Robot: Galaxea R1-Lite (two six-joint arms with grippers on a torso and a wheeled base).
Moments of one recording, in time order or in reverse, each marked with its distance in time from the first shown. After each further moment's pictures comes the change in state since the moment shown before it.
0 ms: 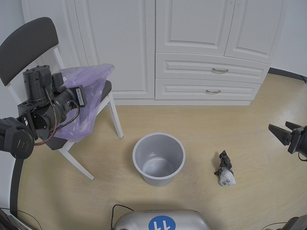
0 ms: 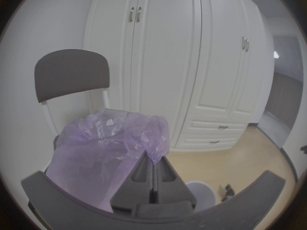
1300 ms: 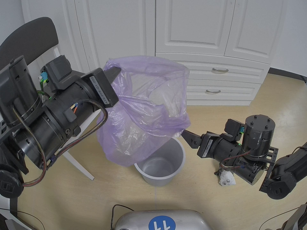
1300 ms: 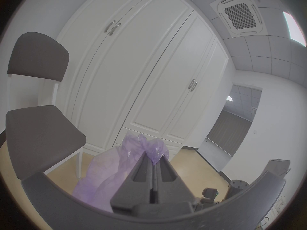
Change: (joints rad) left arm -0.420 -0.163 0.091 -0.204 -0.069 -0.183; right arm 0.487 0.753 -0.085 -0.678 -0.245 0.340
